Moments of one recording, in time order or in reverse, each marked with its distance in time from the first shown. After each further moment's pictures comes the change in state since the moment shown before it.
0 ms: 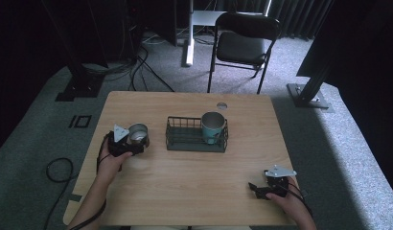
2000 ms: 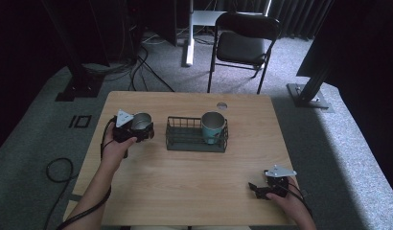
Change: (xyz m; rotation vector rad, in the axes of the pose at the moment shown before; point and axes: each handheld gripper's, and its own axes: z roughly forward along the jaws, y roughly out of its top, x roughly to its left) left arm -0.014 0.065 -0.006 -0.079 -0.117 -0.002; right arm 0.000 0.000 0.000 0.000 0.000 0.000
